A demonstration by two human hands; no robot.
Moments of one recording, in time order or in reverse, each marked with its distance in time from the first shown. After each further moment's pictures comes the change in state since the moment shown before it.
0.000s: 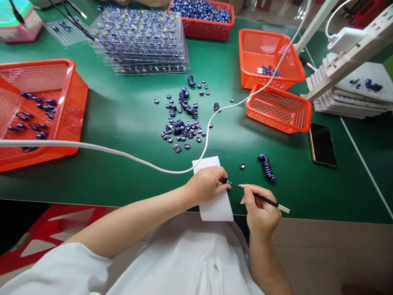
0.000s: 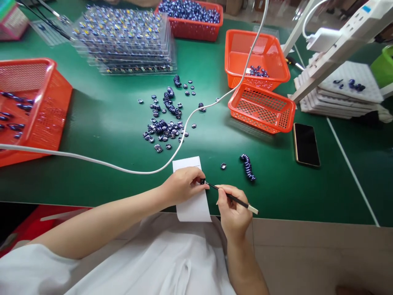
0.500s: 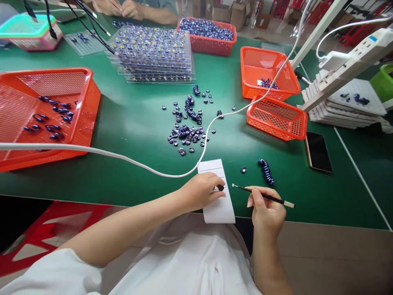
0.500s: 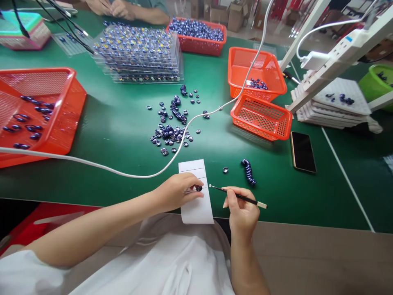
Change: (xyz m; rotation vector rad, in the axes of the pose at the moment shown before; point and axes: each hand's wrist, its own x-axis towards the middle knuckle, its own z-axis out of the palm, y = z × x) left_hand -0.013 0.004 -0.031 -0.013 -0.106 0.054; right_hand 0.013 -0.002 -0.001 0.200 0.051 0.123
